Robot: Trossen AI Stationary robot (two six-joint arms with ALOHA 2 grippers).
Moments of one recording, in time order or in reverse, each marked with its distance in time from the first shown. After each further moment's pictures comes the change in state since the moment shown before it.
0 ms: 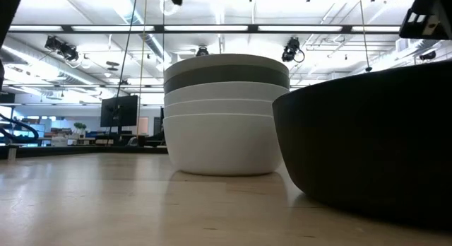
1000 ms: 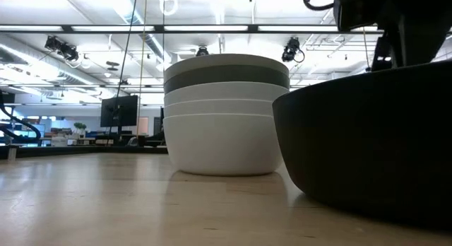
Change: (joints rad) left arm -0.304 0.001 0.000 0.000 -0.435 -0.429; right arm -0.175 0.001 -0.130 0.166 -0.117 -0.103
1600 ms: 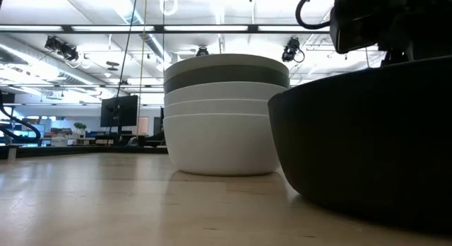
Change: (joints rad) left arm 0.053 0.001 0.000 0.000 -0.035 0.016; right arm 0.019 0.138 -0.001 0.097 -0.037 0.015
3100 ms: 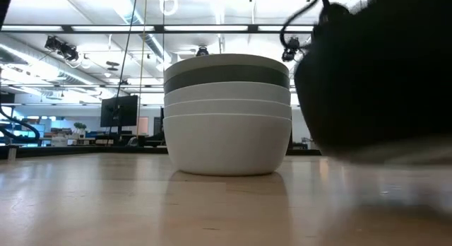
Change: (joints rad) left arm 0.122 0.000 0.000 0.000 0.044 0.235; right arm -0.067 0.076 0.035 -0.015 -0.006 -0.046
